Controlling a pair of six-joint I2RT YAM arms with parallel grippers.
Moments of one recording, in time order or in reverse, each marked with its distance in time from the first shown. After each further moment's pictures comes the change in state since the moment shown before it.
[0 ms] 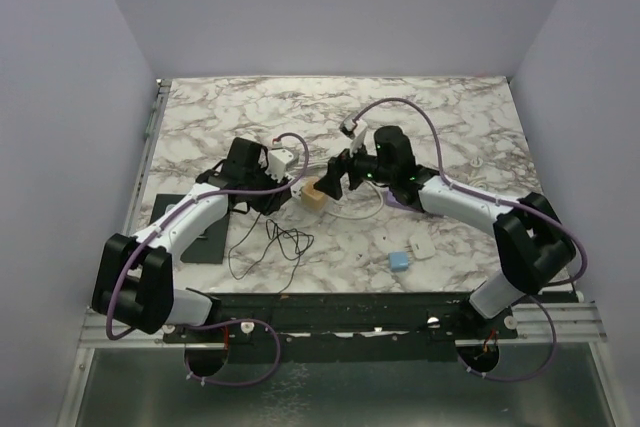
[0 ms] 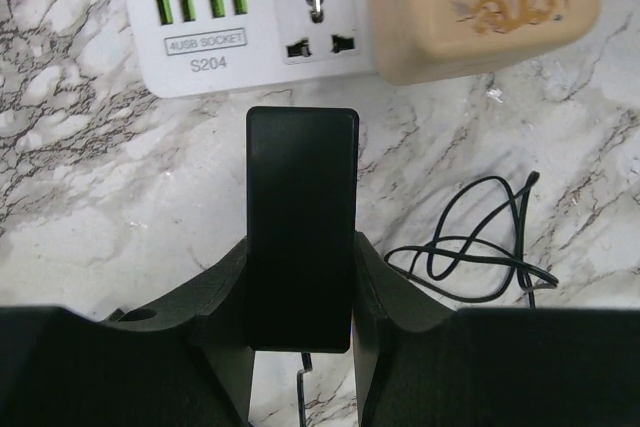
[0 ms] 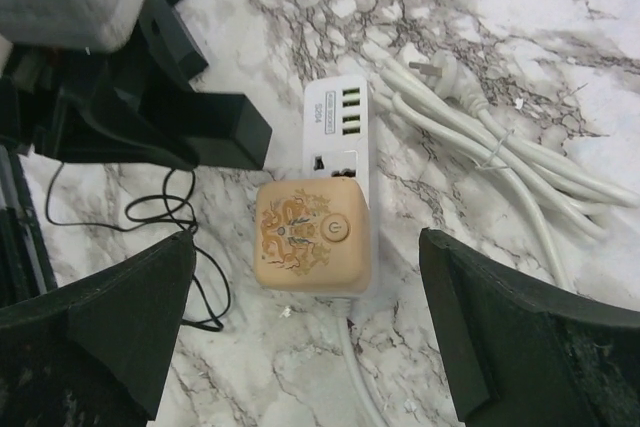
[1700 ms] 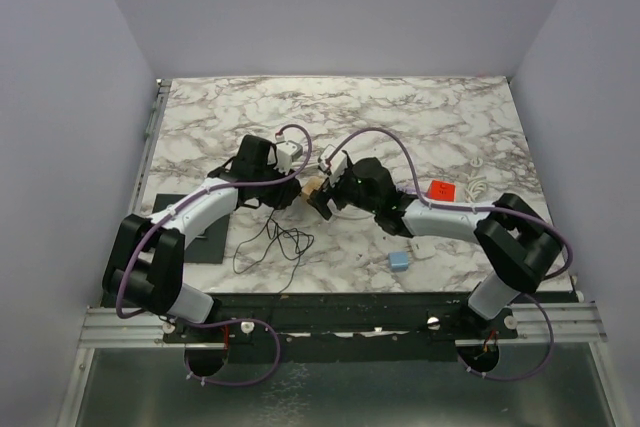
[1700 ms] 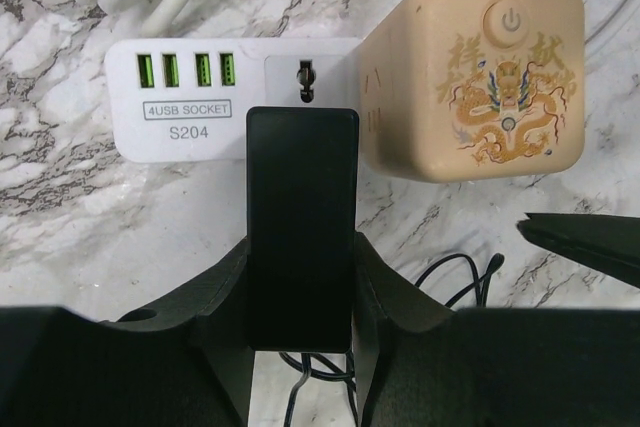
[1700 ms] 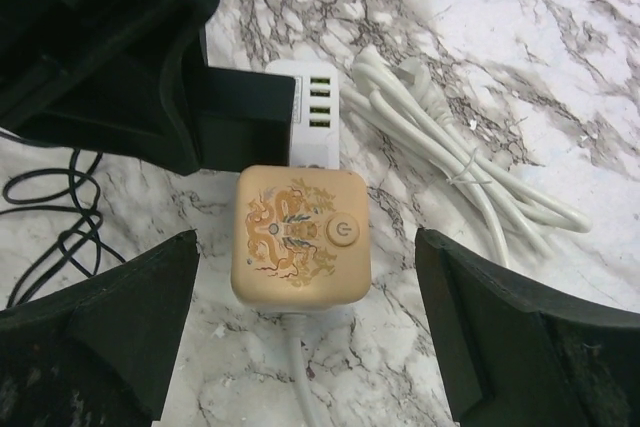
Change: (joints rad) left arm -0.013 0.119 0.022 0.143 0.021 -0.187; right arm 0.198 0.080 -0.132 0.222 0.335 -0.306
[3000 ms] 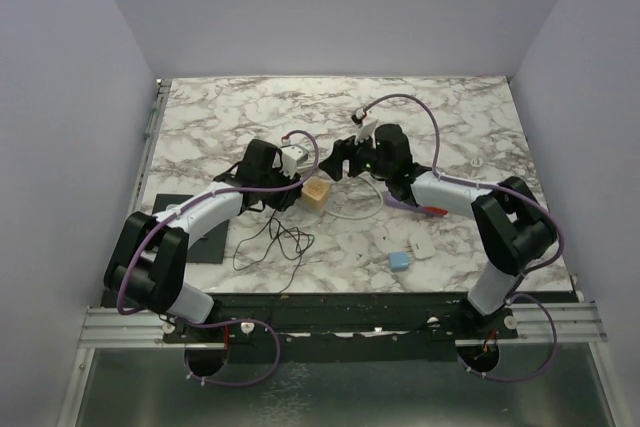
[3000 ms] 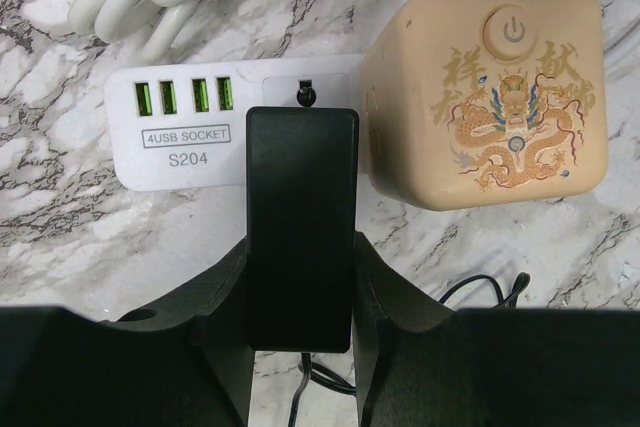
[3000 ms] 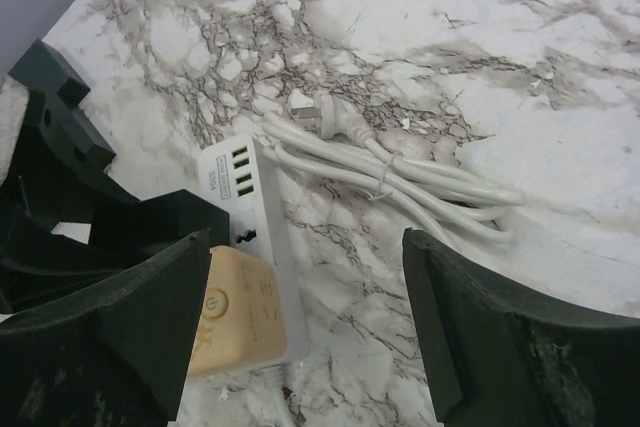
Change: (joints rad) left arm -0.039 0.013 -0.048 0.092 -0.062 0.047; right arm -0.236 0.054 0.128 -0.035 -0.134 0.413
